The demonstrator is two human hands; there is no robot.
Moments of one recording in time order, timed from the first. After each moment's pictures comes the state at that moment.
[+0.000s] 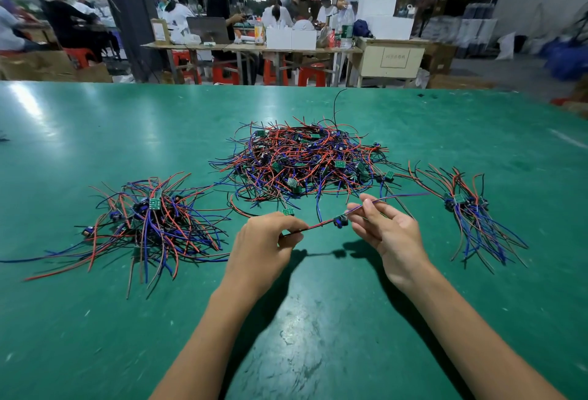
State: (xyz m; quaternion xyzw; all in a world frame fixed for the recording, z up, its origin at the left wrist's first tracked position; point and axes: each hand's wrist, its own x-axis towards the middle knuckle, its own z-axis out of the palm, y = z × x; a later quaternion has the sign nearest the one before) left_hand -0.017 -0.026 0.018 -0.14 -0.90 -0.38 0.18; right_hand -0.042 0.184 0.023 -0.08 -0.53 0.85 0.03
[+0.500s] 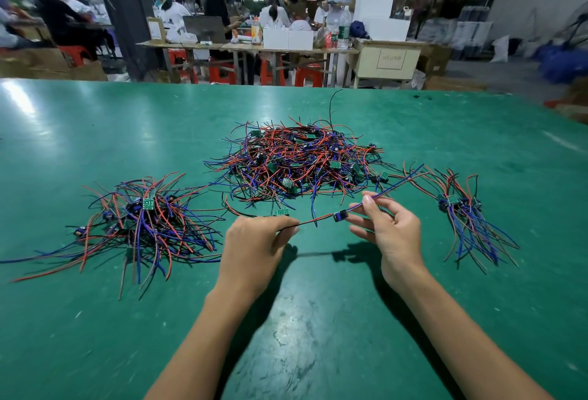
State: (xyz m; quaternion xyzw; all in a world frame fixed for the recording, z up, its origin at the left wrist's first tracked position) left_hand -0.010 -0.021 0.024 -0.13 -0.91 -0.30 0.27; right_hand -0.047 0.184 0.021 -0.08 -0.58 0.80 0.13
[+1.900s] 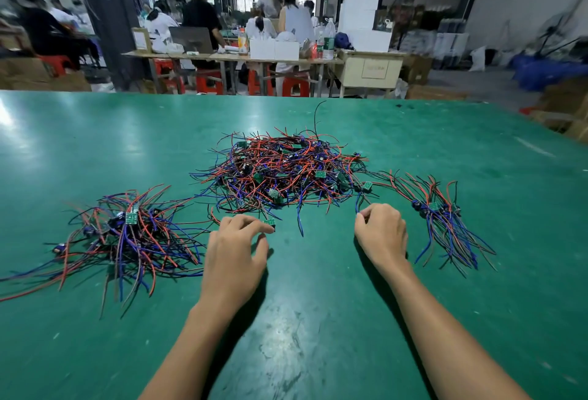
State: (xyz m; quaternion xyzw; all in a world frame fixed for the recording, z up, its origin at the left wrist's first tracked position) left_hand -0.020 -0.026 0.015 -0.04 -0.93 -0.29 0.23; right_hand -0.094 0.215 0.002 -0.16 -0.93 0.26 0.21
